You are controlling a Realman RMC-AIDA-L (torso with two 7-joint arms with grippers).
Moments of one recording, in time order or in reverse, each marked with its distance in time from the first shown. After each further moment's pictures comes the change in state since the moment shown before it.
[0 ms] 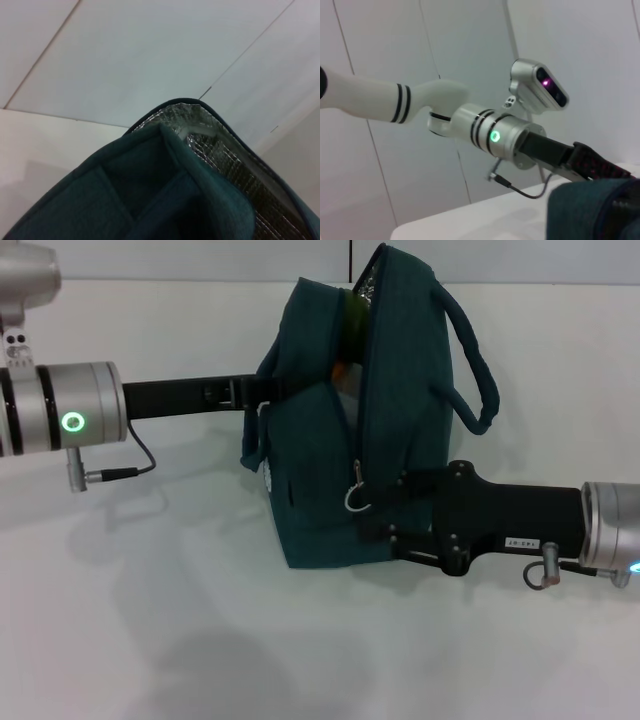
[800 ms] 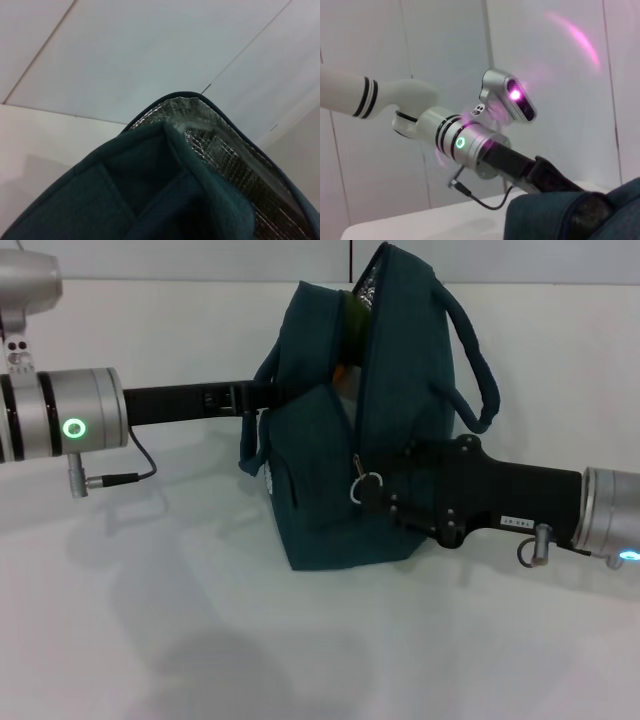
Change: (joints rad) left arm 0.007 -0.003 0.002 -0.003 -0.001 0.001 0.011; right arm -0.032 0.012 -0.001 -0.035 0.060 0.090 -0.115
